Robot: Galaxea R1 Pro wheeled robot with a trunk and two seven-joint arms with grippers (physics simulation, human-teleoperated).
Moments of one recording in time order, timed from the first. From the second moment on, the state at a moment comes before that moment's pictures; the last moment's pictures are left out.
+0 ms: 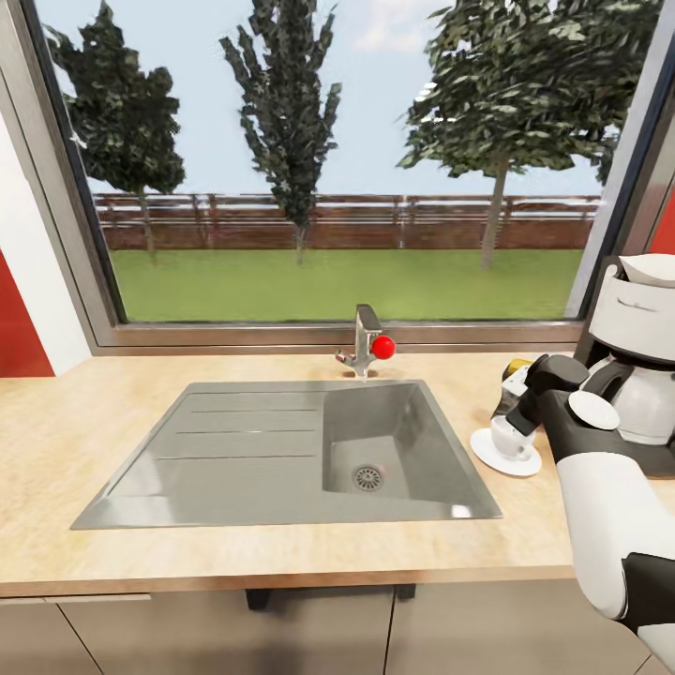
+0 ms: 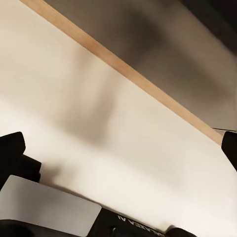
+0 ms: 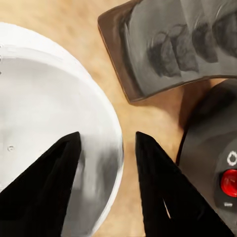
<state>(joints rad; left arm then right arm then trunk) -0.17 0.09 0.09 -0.04 0.61 -0.16 -0.37 -1.03 -0.17 -0.15 -0.96 1.50 0.78 1.21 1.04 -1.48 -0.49</state>
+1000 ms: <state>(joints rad) -0.17 0.09 0.09 -0.04 0.61 -0.16 -0.37 -1.03 -0.17 -0.15 -0.96 1.50 0.79 1.21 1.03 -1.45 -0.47</state>
